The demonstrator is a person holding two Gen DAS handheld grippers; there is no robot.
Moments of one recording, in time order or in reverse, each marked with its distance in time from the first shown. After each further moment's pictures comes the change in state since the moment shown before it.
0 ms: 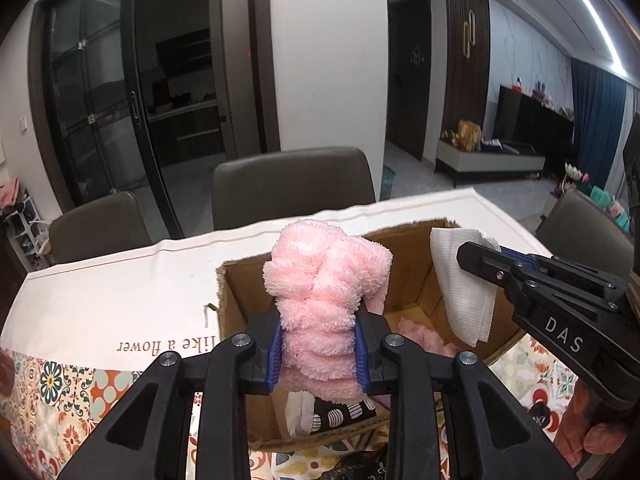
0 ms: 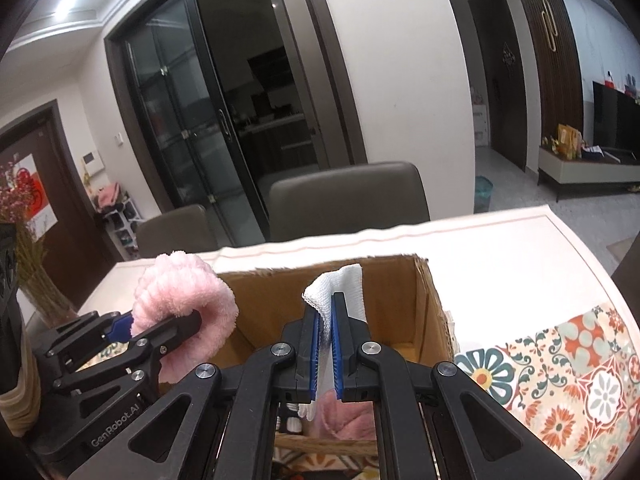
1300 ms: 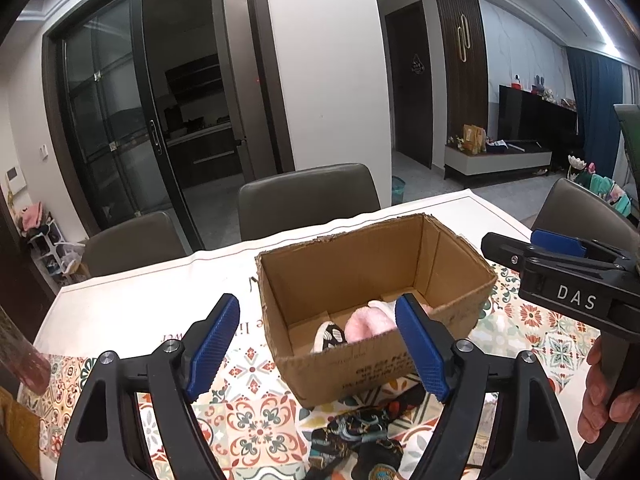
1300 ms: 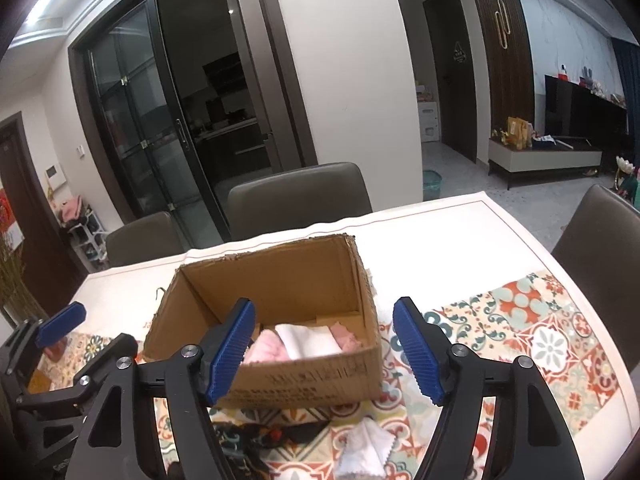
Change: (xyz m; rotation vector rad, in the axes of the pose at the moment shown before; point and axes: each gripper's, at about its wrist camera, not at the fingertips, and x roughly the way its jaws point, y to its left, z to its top) left arm -0.089 -0.007 -0.030 0.050 -0.069 0.081; right arm -0.075 -0.005 -0.015 0.068 -0.009 -0.173
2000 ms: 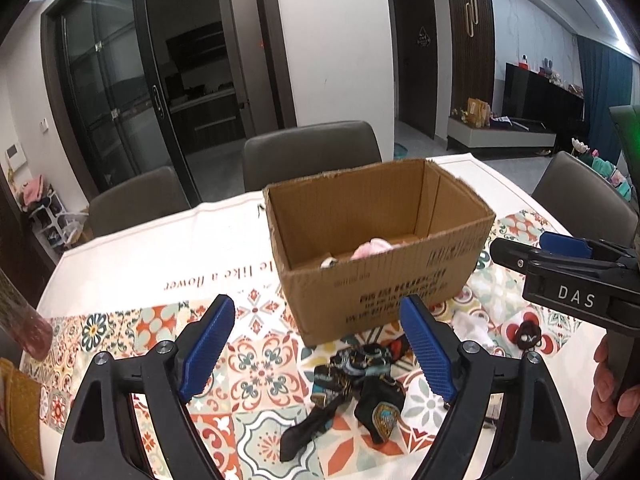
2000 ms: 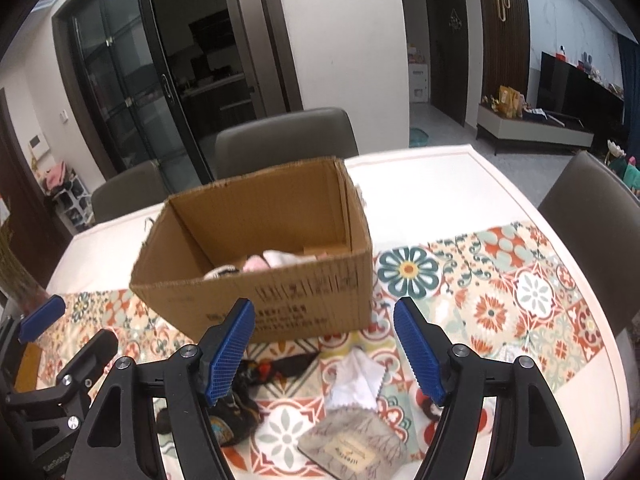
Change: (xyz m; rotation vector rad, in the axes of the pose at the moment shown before) left arm -0.013 0.011 -0.043 -0.021 0.128 -0.002; right arm -0.004 0.007 -0.039 -0.012 0.173 -0.064
